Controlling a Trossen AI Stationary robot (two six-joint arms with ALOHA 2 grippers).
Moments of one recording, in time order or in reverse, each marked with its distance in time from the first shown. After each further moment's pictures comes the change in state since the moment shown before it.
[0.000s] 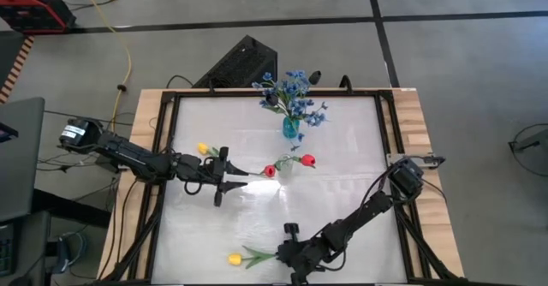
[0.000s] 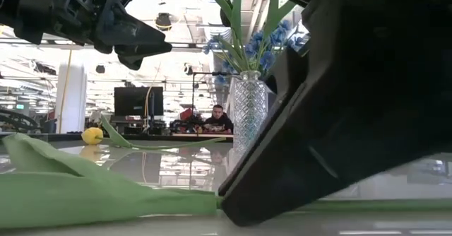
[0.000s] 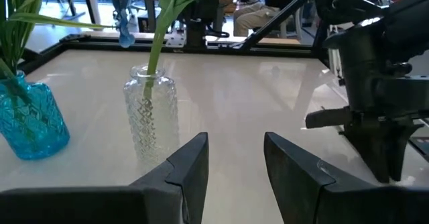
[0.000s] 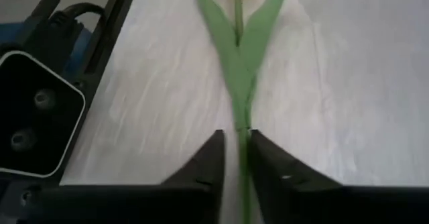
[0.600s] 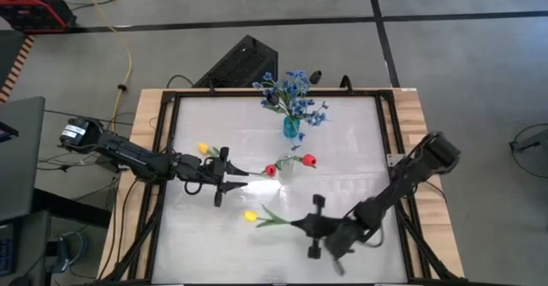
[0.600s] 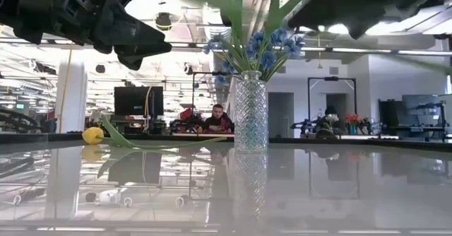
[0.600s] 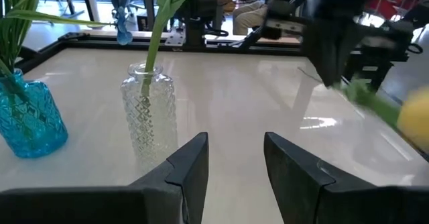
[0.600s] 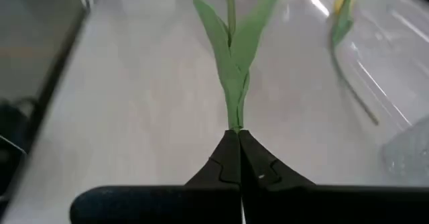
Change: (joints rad) left arm -0.001 0.000 0.000 -0.004 0.002 -0.001; right arm 0.021 -0.484 -0.311 0.055 0.396 0.023
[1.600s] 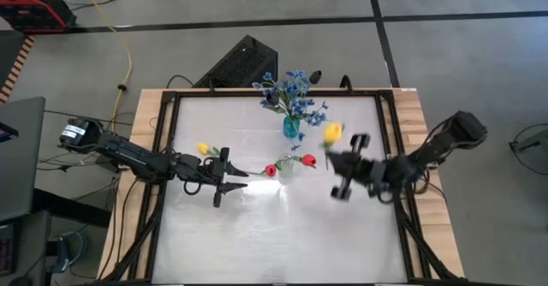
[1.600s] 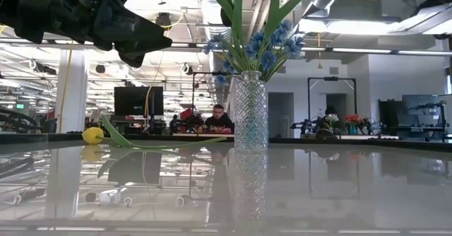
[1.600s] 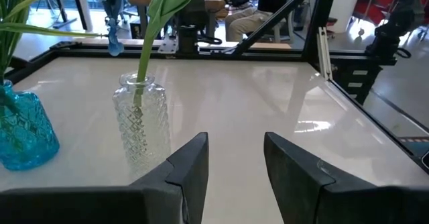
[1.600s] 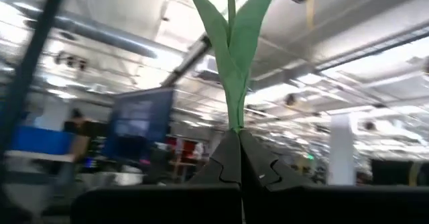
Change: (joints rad) left arm 0.000 0.000 0.000 0.026 0.025 0.012; right arm -0.193 -0.428 -0.459 1.534 -0.064 -1.158
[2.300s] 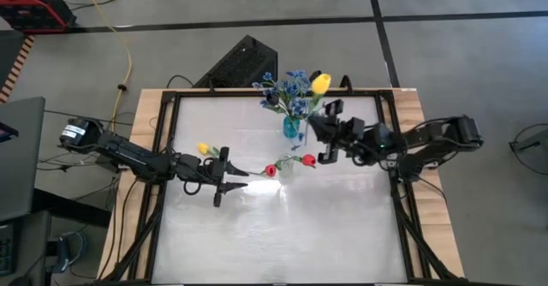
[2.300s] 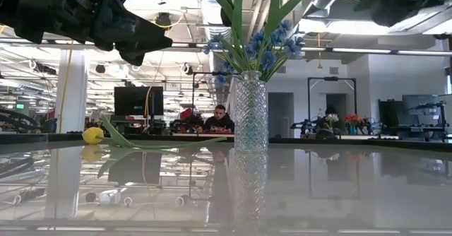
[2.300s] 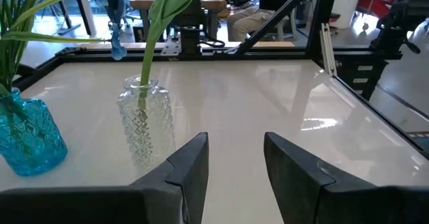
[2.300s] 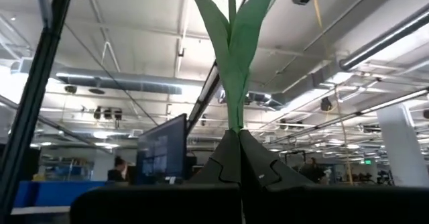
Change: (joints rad) left arm 0.000 0.000 0.000 0.000 -0.009 0.039; right arm -0.497 0.070 0.060 -0.056 -0.506 0.587
